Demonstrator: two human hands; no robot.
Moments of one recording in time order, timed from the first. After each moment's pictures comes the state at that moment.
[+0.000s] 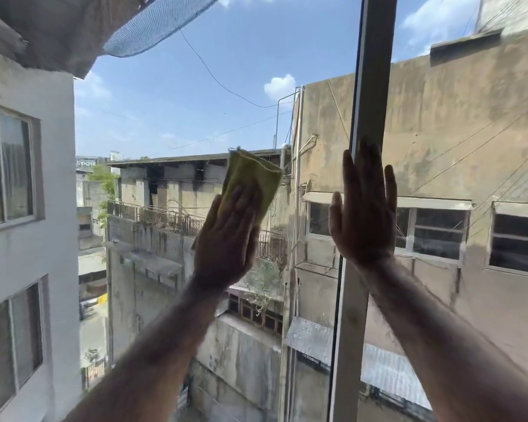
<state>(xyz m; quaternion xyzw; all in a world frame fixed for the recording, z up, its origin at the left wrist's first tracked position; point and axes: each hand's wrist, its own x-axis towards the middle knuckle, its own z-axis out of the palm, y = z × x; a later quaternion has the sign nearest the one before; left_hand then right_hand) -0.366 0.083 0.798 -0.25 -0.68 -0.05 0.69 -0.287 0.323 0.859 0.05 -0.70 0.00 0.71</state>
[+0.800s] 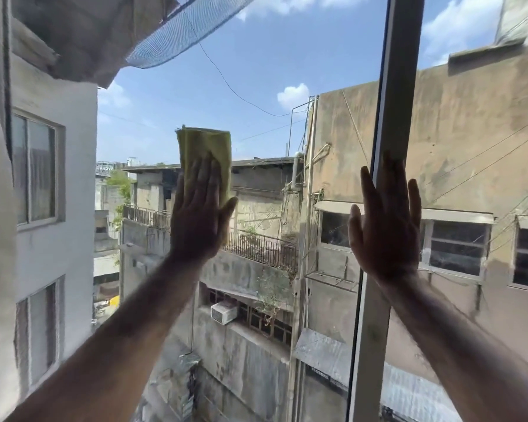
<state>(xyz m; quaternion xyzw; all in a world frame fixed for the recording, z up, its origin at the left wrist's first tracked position) -0.355 0.012 0.854 -0.11 -0.75 -0.06 0.65 -0.282 0.321 0.860 0.05 -0.71 -0.01 0.70</state>
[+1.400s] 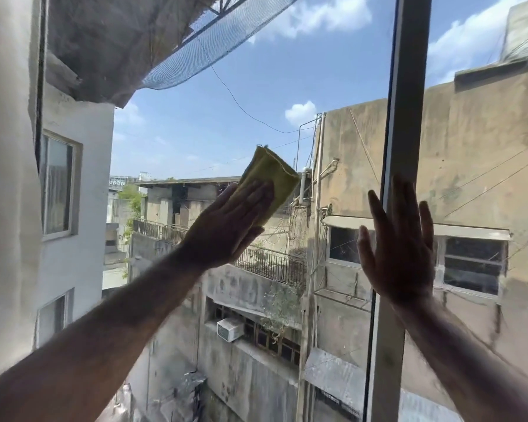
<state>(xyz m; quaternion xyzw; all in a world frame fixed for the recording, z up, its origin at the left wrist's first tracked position) -0.352 0.003 0.884 -0.29 -0.71 0.14 0.62 -0.294 0.327 0.859 0.05 -0.70 -0.02 0.71</state>
